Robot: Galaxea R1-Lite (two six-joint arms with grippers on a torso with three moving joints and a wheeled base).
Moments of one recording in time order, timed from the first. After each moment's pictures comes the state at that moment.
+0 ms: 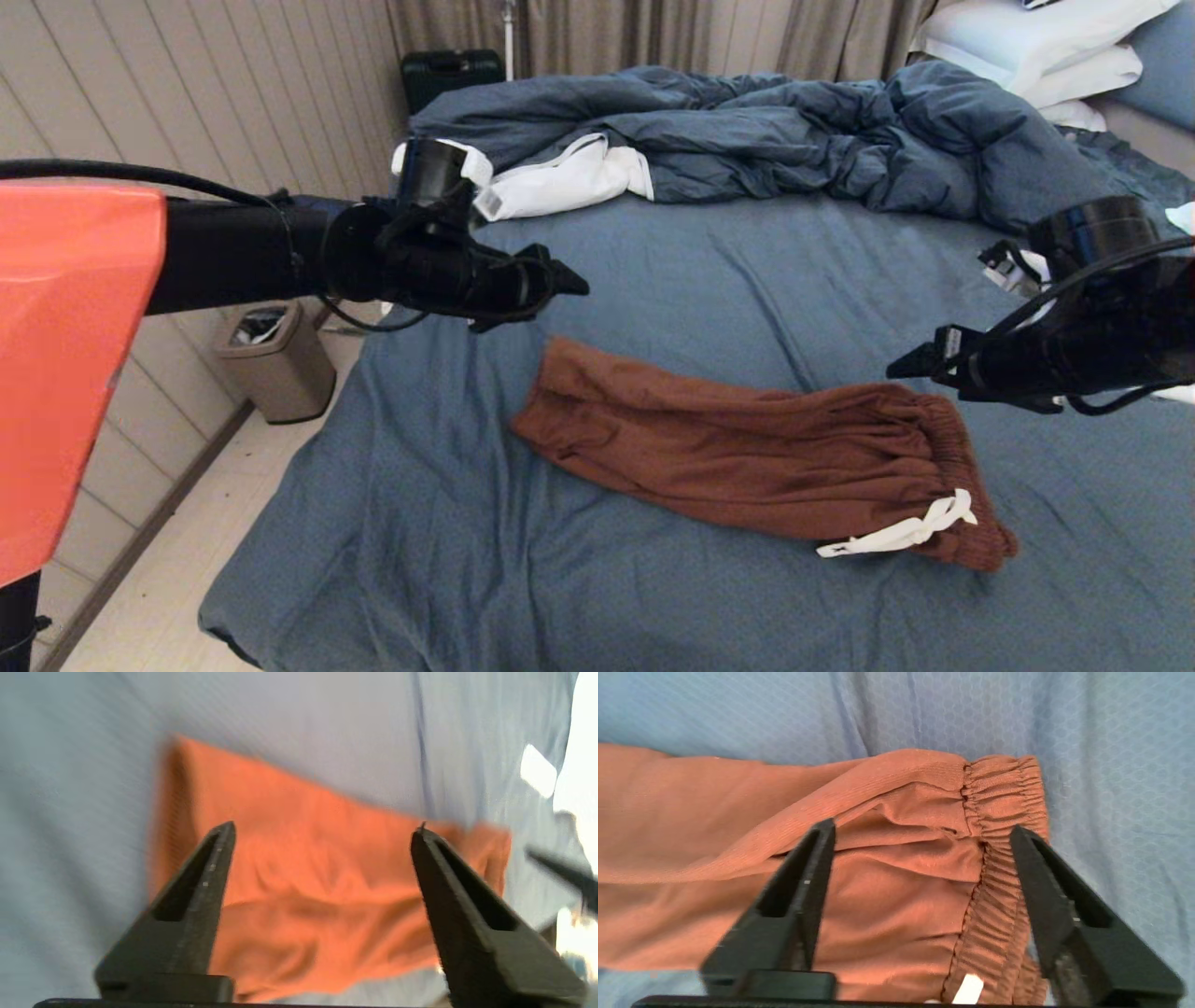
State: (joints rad) left arm -0.48 2.13 -1.86 0.23 -0.25 -0.55; right arm -0.05 1.69 -1.25 0.28 0.06 0.27
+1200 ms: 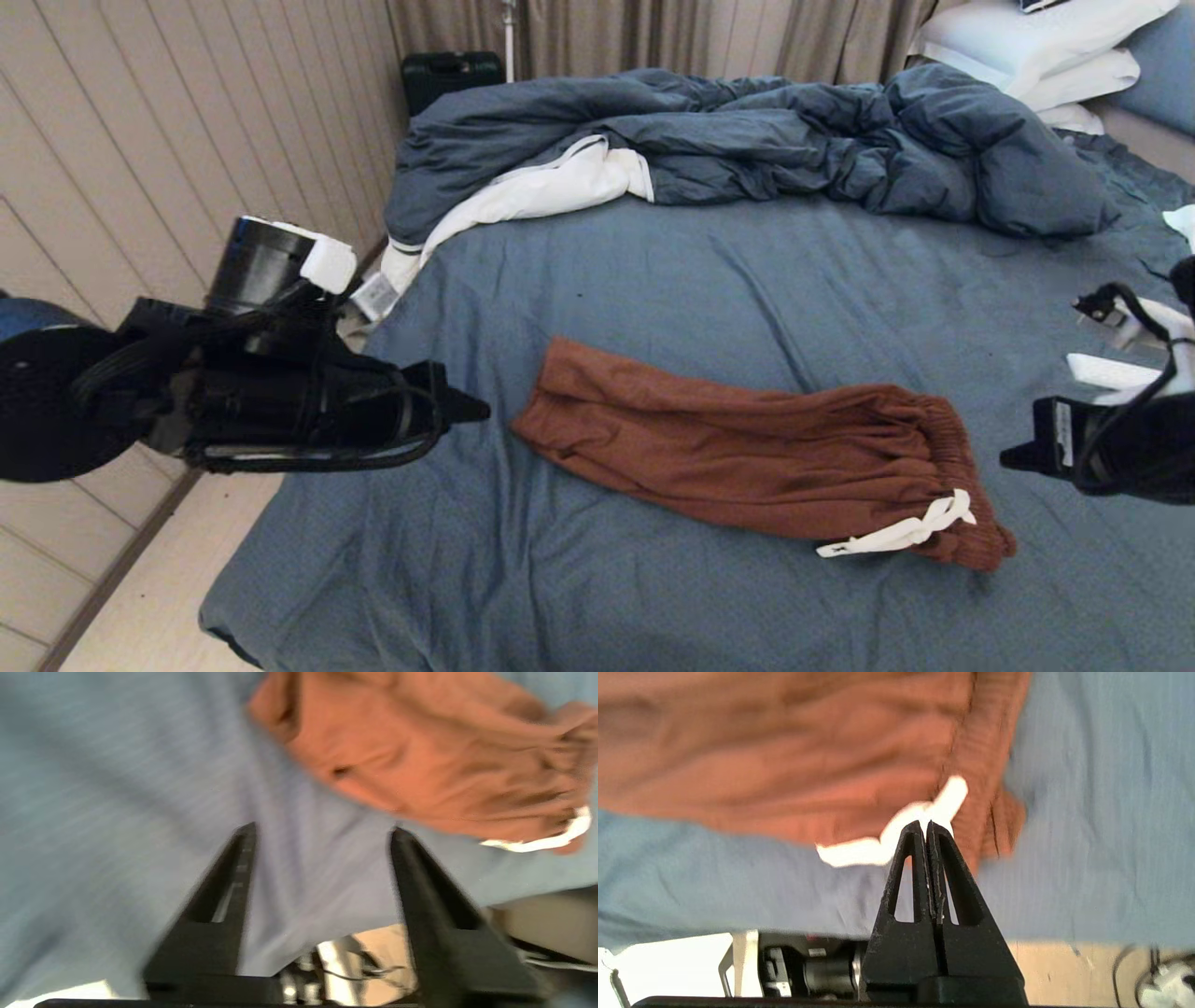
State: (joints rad) left arm -0.52 1.60 -1.03 0.09 -0.11 -0.51; right arm -0.02 1.36 -1.01 0.46 0.06 0.24
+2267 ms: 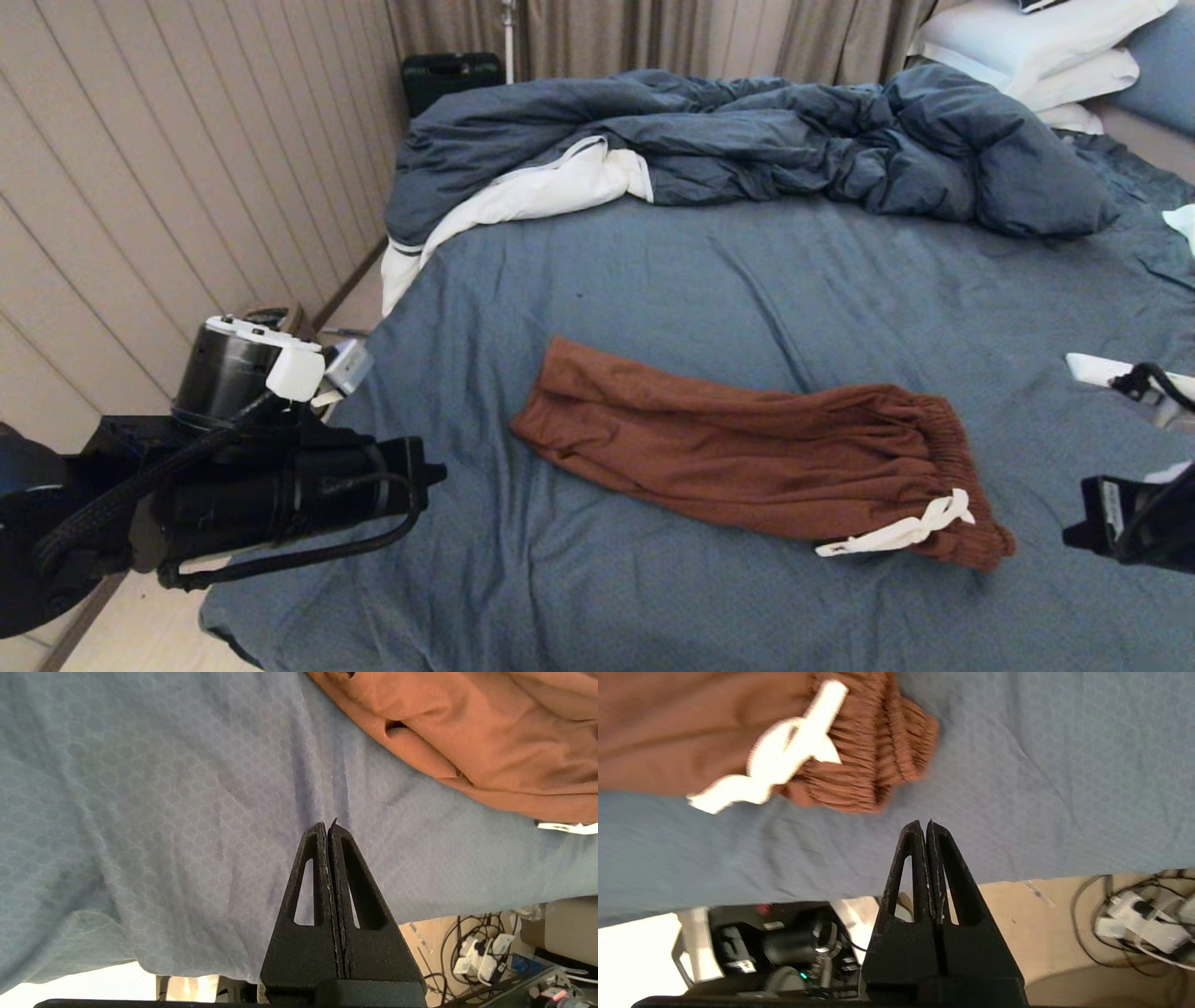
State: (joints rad) left arm -0.52 1.56 -0.72 -0.20 -0.07 -0.51; right arm -0.19 1.35 -0.87 0.47 0.05 0.11
